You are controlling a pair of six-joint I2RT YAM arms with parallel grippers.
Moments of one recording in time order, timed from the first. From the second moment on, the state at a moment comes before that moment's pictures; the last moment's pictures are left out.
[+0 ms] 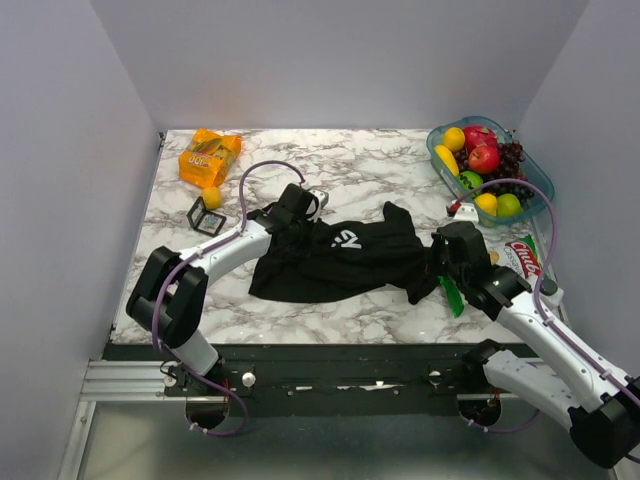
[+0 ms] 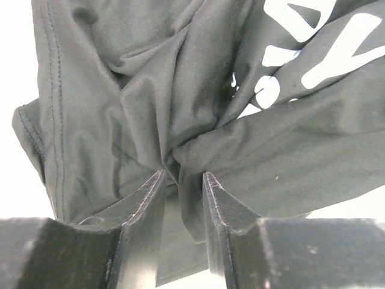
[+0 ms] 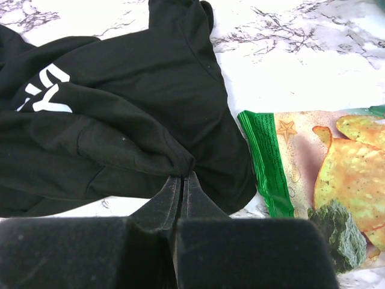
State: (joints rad) left arm -0.60 1.62 1.07 -0.41 0.04 -0.15; right arm 0.51 0.86 0.68 -0.47 0.32 0.43
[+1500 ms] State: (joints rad) left arm -0.53 1.20 0.95 -0.31 -0.18 -0.15; right arm 0.51 0.86 0.80 -0.51 0.32 0.43
